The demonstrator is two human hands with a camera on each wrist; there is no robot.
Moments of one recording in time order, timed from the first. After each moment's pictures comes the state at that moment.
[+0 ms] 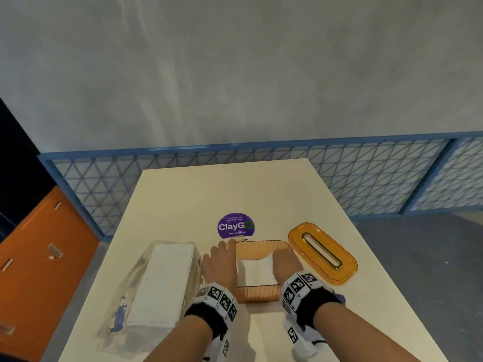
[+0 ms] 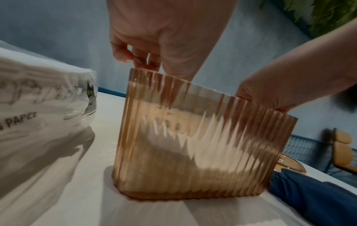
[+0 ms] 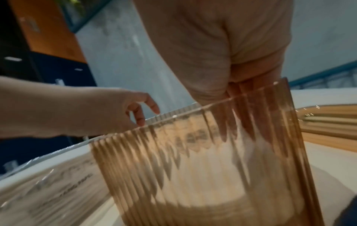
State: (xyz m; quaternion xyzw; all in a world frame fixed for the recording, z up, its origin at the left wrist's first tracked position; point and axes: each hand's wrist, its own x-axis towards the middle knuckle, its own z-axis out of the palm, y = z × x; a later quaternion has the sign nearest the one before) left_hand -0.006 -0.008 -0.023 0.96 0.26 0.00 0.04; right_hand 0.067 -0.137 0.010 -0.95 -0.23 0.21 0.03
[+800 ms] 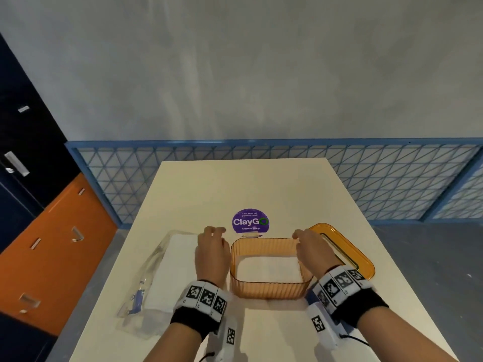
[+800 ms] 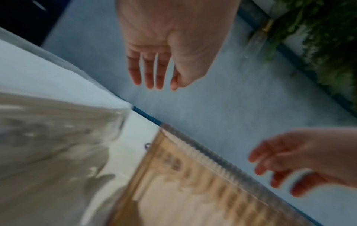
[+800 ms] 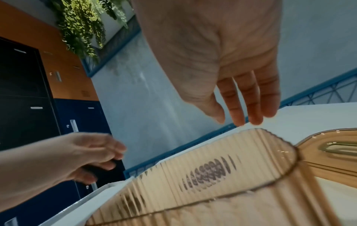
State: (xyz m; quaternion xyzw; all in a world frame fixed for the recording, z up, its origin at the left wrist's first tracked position) left_hand -0.035 0.023 -0.003 0.89 0.33 0.21 0.23; right_hand 0.096 -0.153 0.012 -0.96 -0.25 0.09 0.12
